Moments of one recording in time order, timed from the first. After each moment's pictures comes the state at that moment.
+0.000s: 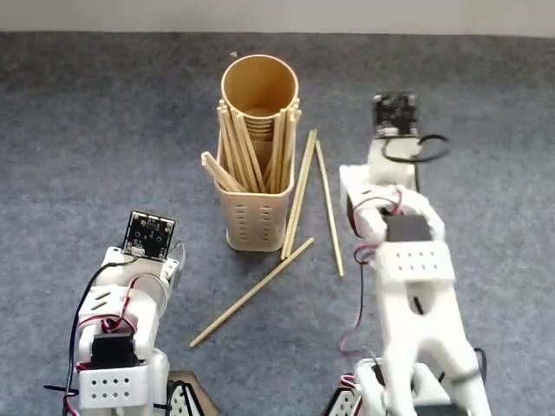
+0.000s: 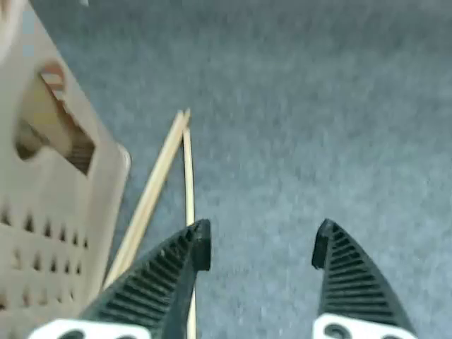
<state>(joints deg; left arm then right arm) -10.5 -101.6 96.1 51.3 -13.8 -9.4 -29.8 44.4 34.7 1.7</state>
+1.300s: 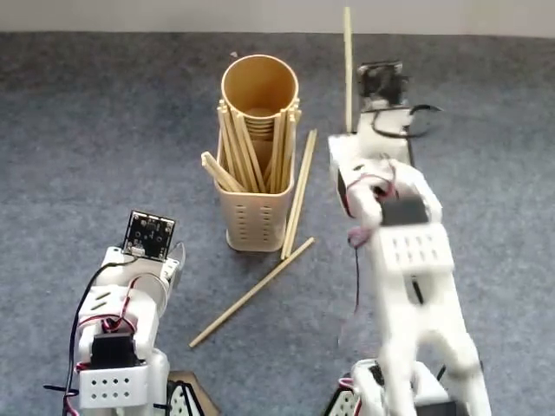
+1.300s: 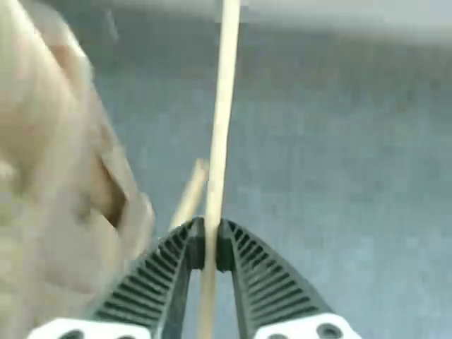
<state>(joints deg) -10.5 -101.6 96.1 51.3 -13.8 -13.7 -34.0 31.0 32.0 2.0</state>
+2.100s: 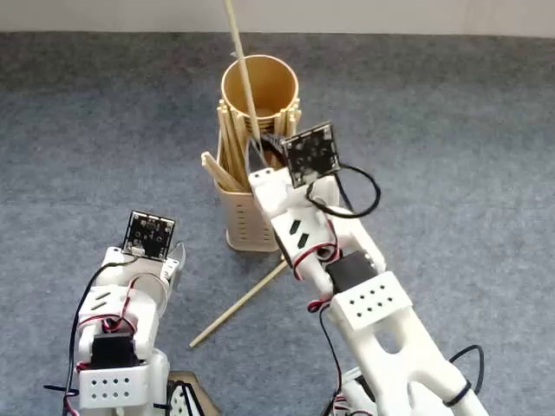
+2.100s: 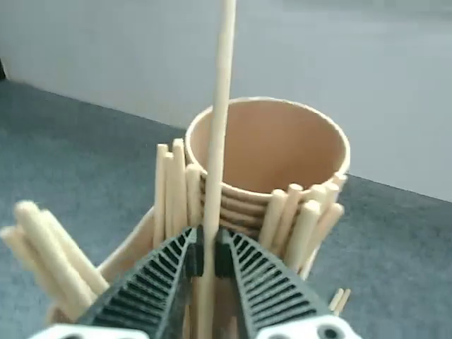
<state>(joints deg) -10.5 -101.6 96.1 51.3 -13.8 -31.7 -42.3 54.4 2.0 1.5</state>
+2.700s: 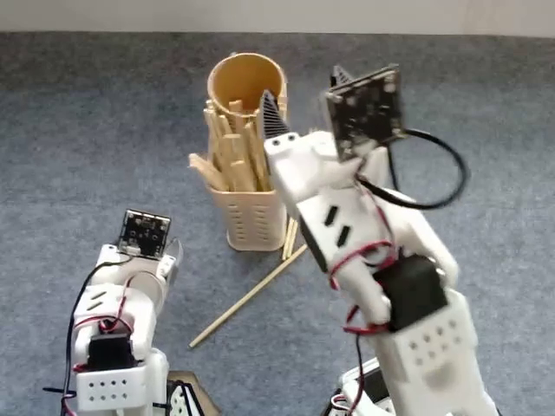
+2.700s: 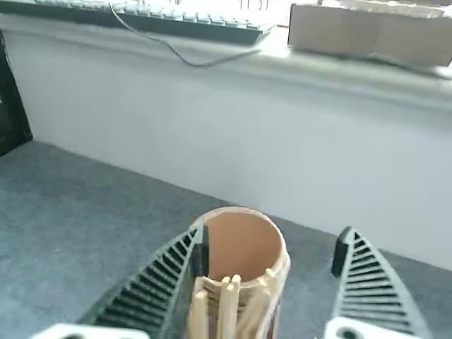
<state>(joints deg) -12.5 -101.7 91.8 51.3 -13.8 -31.1 -46.2 11.6 43.8 1.4</state>
